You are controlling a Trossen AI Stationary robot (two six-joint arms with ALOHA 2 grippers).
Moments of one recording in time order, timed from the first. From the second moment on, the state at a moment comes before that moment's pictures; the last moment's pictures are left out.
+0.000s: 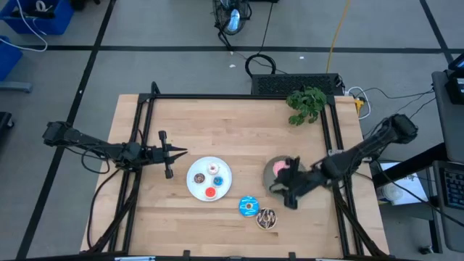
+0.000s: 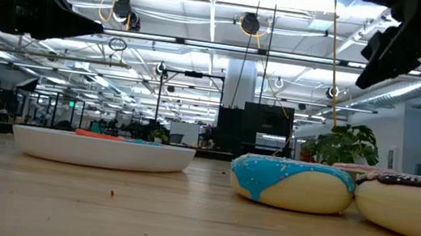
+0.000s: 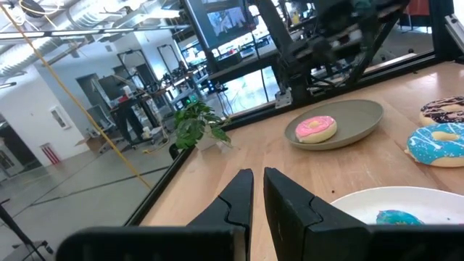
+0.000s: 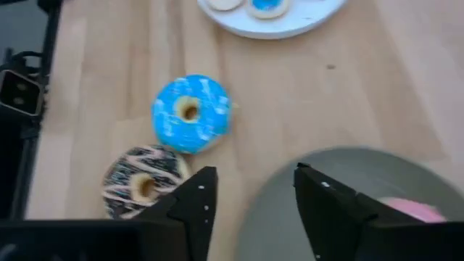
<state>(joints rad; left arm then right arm) -0.23 0.50 0.01 0.53 -0.41 0.39 0.48 1.22 0.79 -0.45 0.28 0.58</state>
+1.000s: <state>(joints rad) -0.23 0.50 0.01 0.53 -0.41 0.39 0.61 1.57 1.17 -0.42 0.13 0.40</state>
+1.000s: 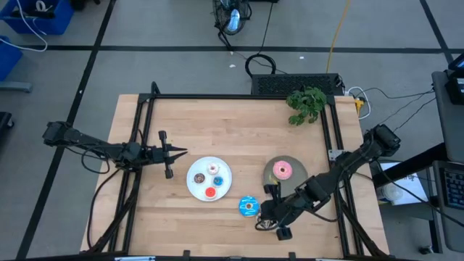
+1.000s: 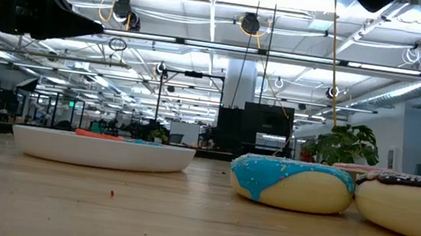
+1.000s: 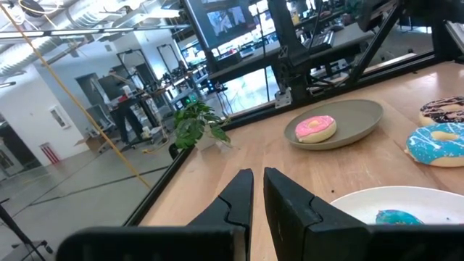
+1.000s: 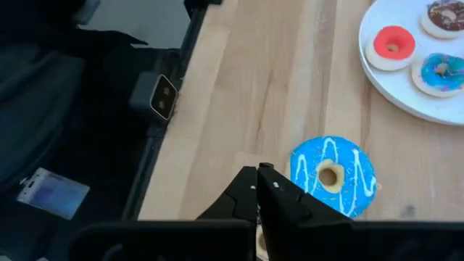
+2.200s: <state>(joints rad) -0.23 0.50 0.01 0.51 -0.41 0.38 0.56 1.90 1.62 -0.98 0.02 0.40</state>
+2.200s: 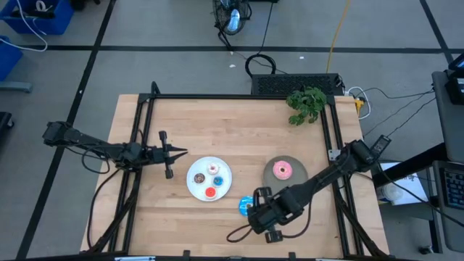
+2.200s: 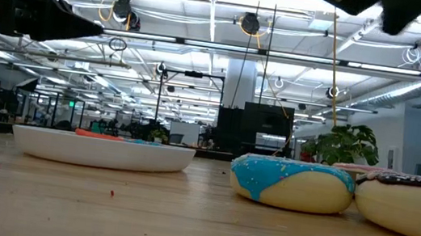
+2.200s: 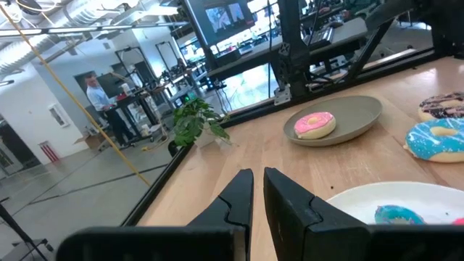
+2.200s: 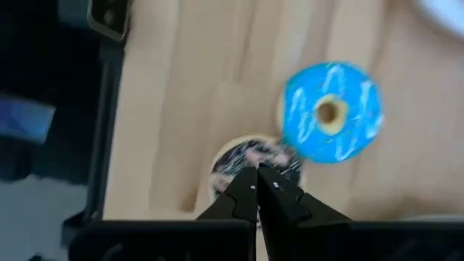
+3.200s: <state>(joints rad) -0.23 0.50 0.01 0.51 -0.41 0.38 0.66 1.90 1.34 -0.72 0.08 0.40</state>
